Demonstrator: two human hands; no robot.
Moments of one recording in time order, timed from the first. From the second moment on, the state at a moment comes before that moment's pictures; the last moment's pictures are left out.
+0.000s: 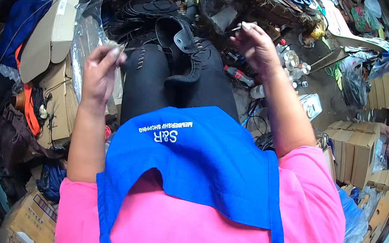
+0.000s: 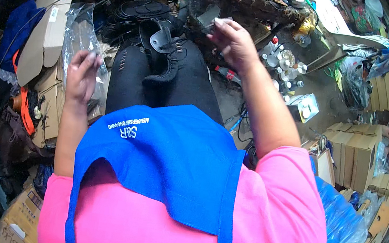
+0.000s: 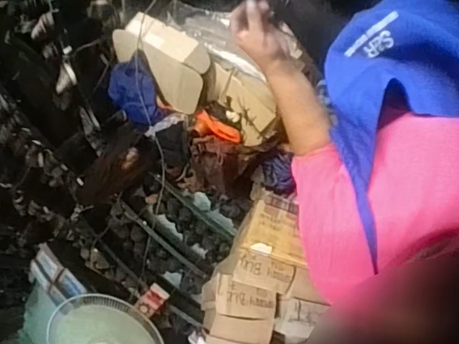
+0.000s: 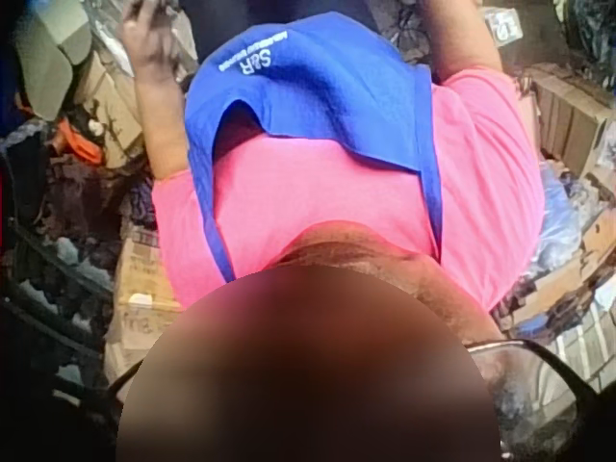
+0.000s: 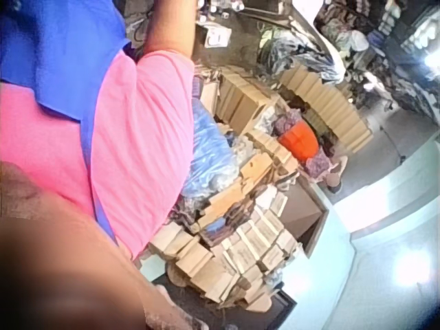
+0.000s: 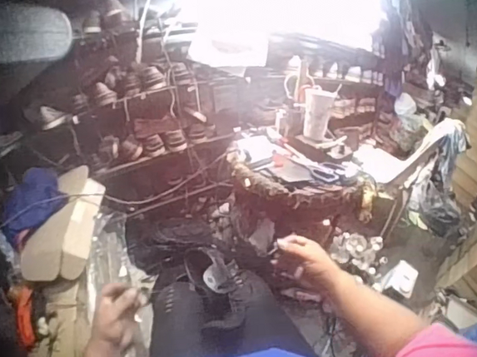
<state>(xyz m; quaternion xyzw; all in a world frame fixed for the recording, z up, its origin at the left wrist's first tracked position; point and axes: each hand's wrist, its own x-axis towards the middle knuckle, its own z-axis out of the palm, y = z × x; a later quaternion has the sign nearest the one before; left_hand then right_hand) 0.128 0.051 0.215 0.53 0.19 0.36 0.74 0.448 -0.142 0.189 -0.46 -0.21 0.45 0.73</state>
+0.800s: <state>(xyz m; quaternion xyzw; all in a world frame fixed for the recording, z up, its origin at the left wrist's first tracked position) 0.235 0.033 0.170 0.70 0.14 0.17 0.68 0.421 -0.109 0.202 -0.66 -0.62 0.28 0.33</state>
